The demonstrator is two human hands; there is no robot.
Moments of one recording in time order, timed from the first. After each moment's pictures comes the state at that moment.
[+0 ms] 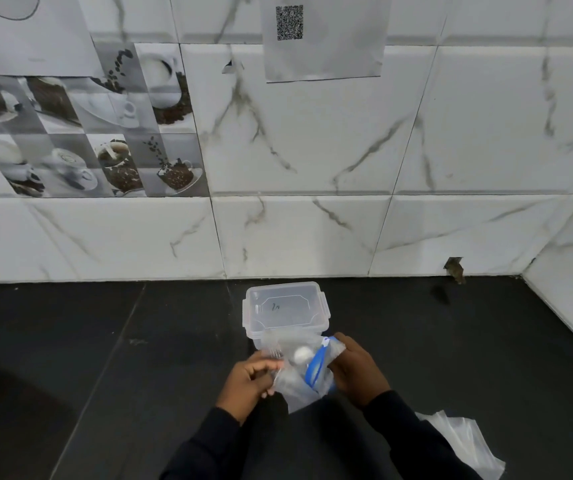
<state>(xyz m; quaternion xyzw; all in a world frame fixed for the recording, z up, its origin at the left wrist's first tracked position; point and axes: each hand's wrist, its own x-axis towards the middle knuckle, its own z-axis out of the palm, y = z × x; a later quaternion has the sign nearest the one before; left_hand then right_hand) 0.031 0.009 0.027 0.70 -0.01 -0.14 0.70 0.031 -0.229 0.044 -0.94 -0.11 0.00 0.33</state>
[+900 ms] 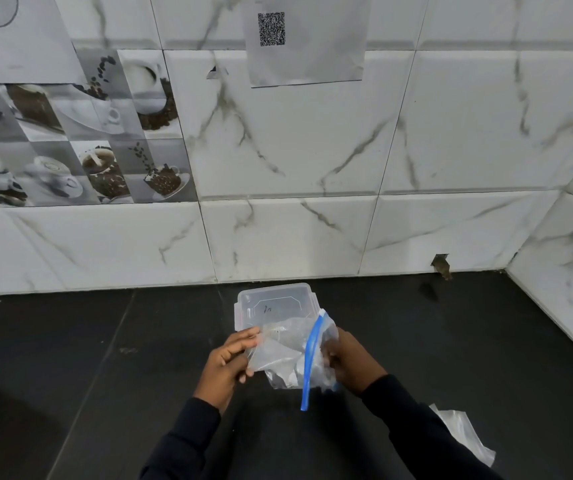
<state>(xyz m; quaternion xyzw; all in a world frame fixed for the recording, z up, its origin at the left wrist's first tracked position) 0.053 0.030 0.039 0.63 -0.02 -0.10 0.77 0.052 -0.247 0.034 -0.96 -0.12 0.01 0.26</state>
